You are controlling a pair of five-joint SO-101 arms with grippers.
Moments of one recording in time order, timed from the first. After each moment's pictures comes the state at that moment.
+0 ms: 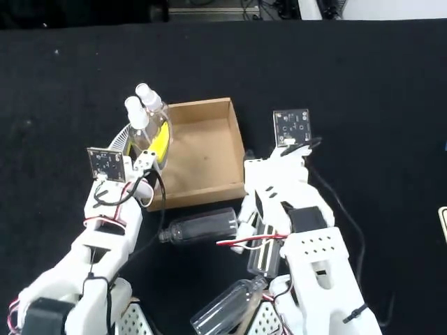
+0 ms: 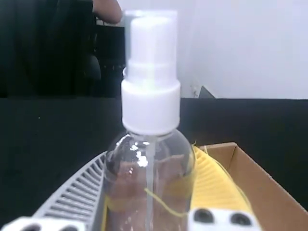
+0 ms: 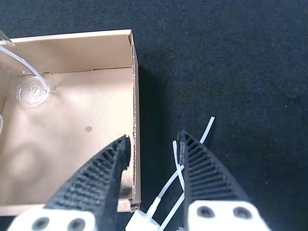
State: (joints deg) left arm 3.5 -30.3 86.5 -46.6 3.6; right arm -9.9 -52.5 70.8 30.1 -4.6
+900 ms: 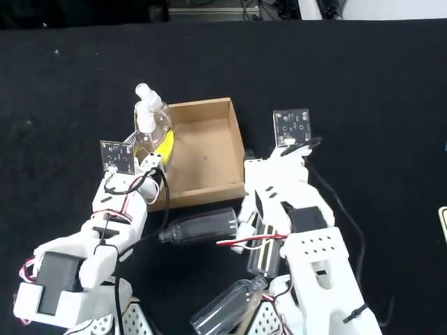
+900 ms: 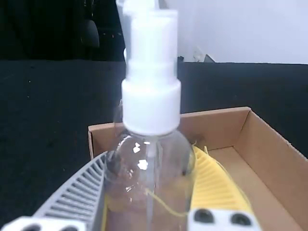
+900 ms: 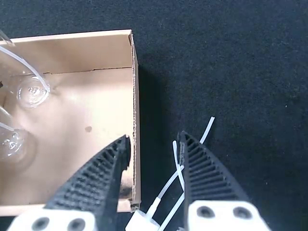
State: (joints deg) left arm 4.0 -11.3 81.0 -52.7 3.6; right arm -9.9 -52.5 70.8 30.1 -4.6
